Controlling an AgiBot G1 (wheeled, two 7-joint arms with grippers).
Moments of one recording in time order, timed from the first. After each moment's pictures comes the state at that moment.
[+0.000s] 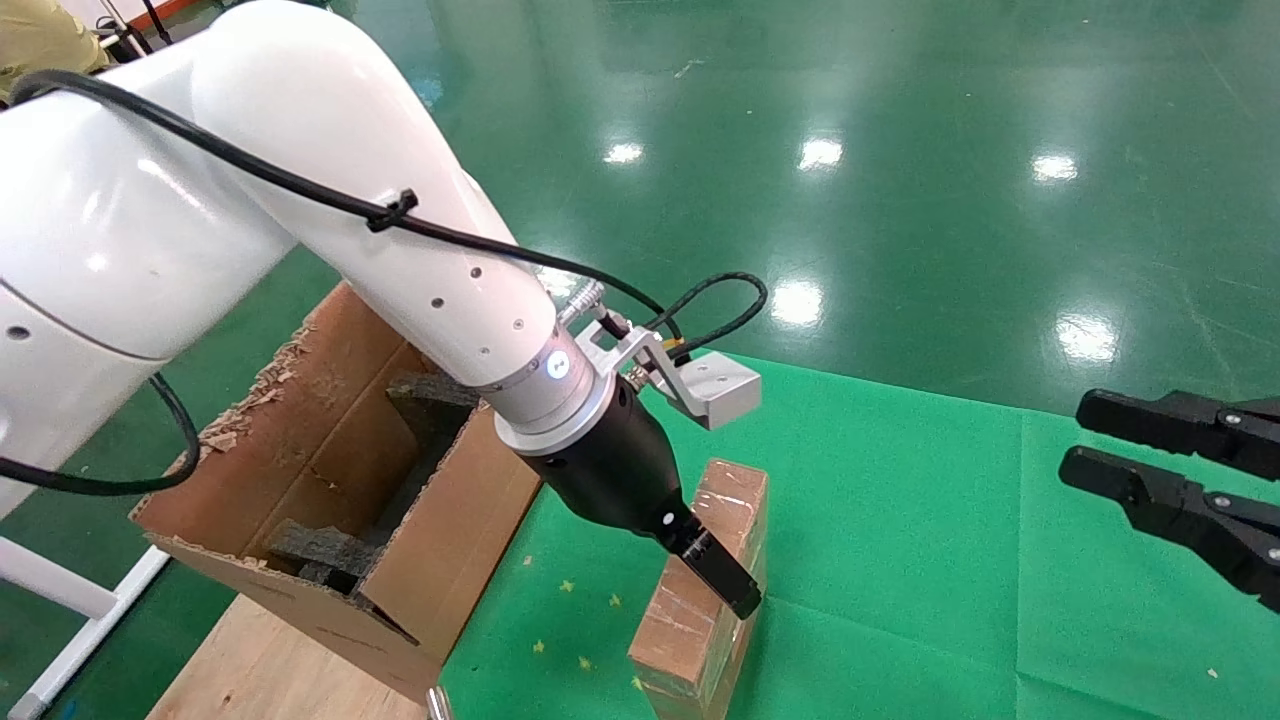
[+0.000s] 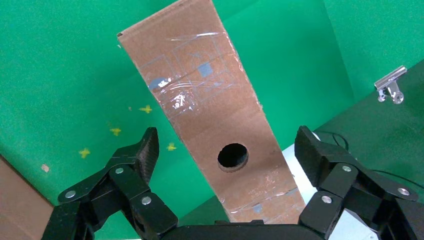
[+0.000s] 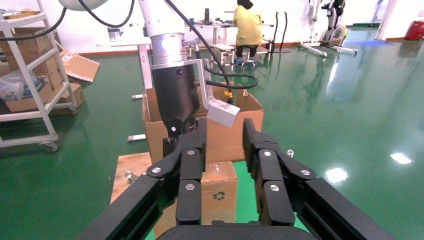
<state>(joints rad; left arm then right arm) -1.91 1.05 1.27 -1.27 1.54 1.54 -1.70 1.05 -0.55 -0.35 1.20 -0.64 -1.40 0.13</state>
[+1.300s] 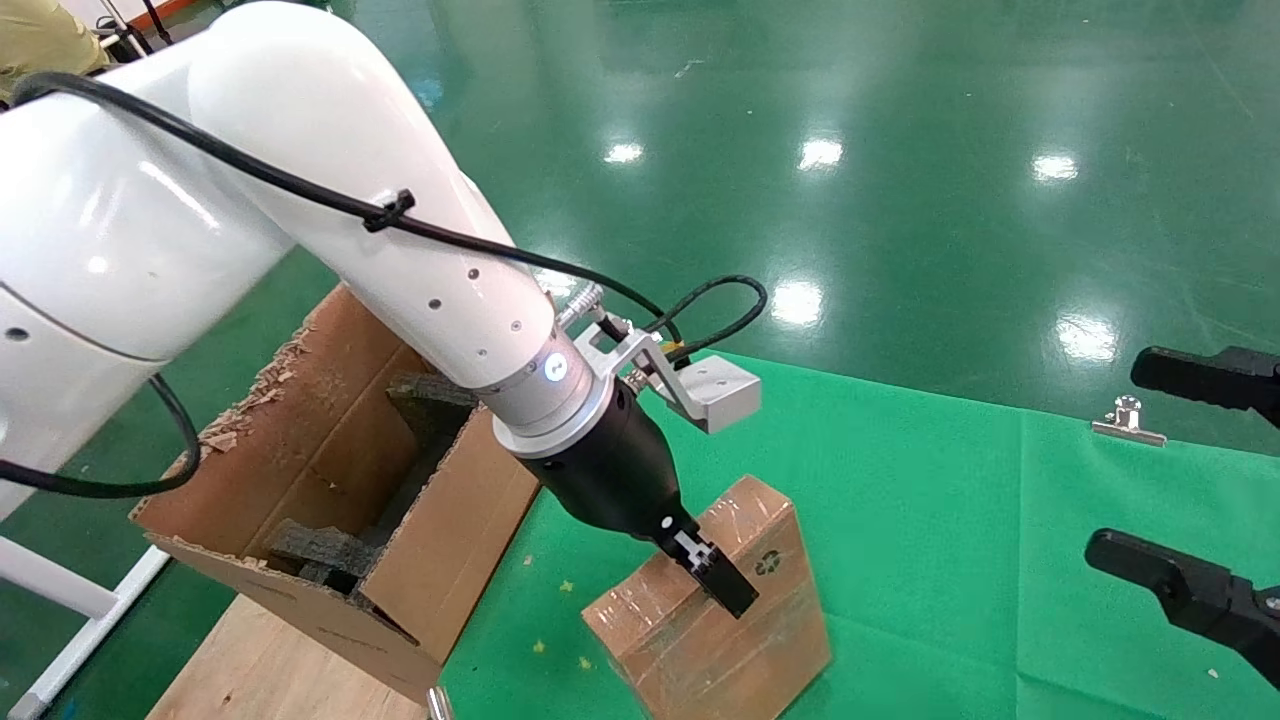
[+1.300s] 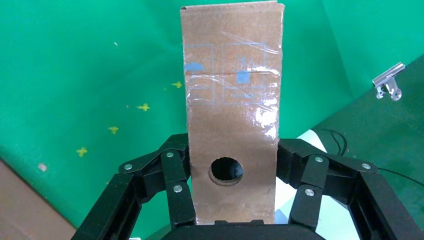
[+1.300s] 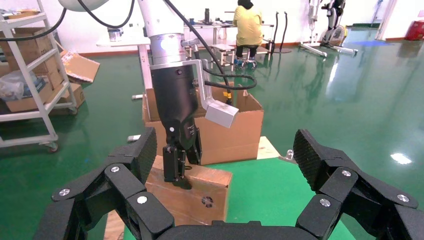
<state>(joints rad) -1.93 1.04 1.26 -1.25 1.54 1.54 -1.68 1.05 -0.55 -0.35 1.20 -0.64 -1.40 0.13</state>
